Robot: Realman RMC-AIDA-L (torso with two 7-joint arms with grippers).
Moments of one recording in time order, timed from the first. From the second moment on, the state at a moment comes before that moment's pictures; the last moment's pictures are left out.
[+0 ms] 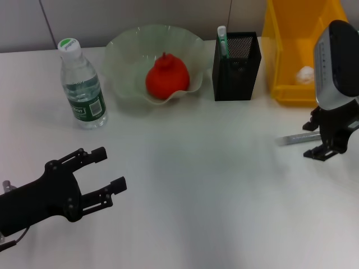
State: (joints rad) left arm -0.33 -2.06 0.82 0.43 1.69 1.65 -1.01; right arm 0.60 2.08 -1.14 -1.31 -2.80 -1.60 1.75
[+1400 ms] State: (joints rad) left arm -0.33 -2.06 0.81 0.43 1.68 1.64 -1.04; right arm 0.67 2.07 -1.11 -0.97 -2.73 -1.31 1.64
